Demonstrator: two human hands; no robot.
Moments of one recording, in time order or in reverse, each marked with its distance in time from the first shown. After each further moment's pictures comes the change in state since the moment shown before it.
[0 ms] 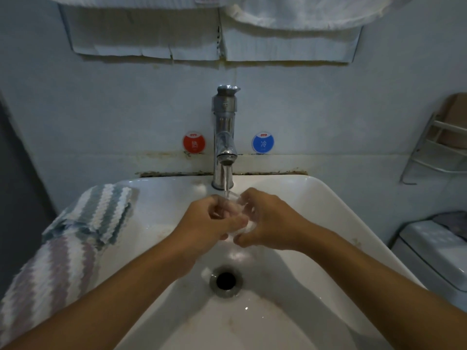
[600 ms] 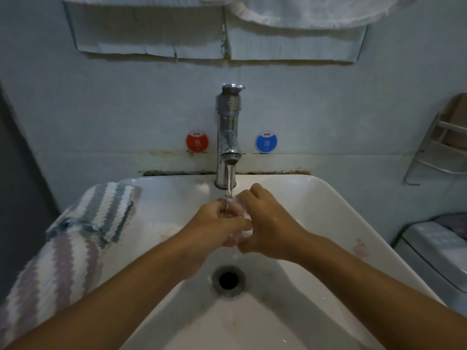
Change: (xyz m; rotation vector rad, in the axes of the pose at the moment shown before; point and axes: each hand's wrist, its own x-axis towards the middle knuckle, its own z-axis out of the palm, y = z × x) left_hand 0.001 0.001 0.005 -0.075 -0.081 -0.124; right_hand 0.001 0.001 0.019 -0.267 0.160 -0.200
